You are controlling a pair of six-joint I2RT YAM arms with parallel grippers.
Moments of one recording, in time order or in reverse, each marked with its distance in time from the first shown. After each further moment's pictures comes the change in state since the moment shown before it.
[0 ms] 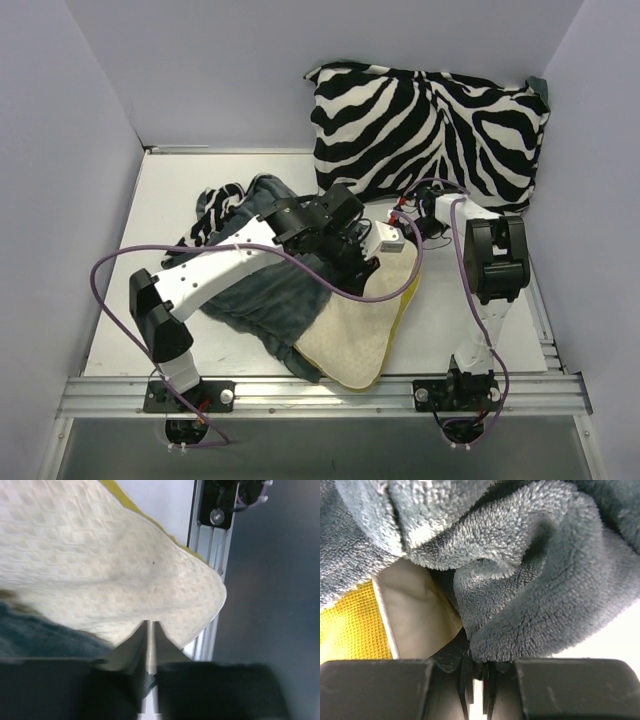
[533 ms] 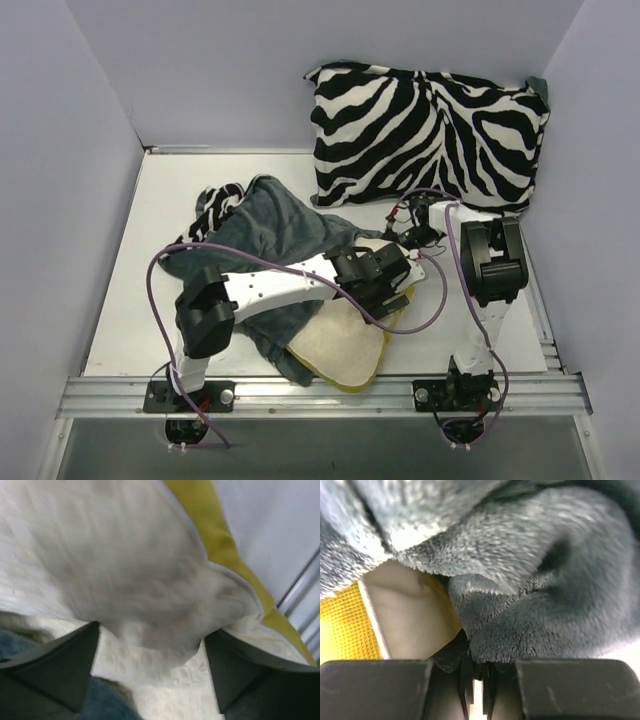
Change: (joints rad) left arm -0.204 0.142 -0.129 0.215 -0.592 -0.156; right arm 0.038 -0.011 -0.074 0.025 -0.056 0.008
